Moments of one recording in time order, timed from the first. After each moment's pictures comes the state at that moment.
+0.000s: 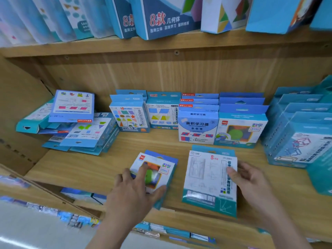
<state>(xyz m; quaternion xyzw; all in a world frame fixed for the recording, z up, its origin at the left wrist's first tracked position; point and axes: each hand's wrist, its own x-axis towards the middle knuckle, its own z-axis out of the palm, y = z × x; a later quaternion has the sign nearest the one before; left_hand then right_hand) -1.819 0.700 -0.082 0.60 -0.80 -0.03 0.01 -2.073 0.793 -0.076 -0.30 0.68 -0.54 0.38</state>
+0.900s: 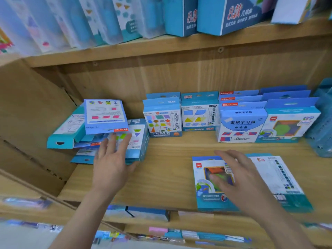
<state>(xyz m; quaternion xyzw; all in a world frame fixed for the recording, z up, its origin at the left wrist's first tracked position) -1.680 0.540 -0.059 0.54 -0.83 0.06 0.11 -1.938 0.728 -0.069 -0.53 0.78 -0.31 0.11</state>
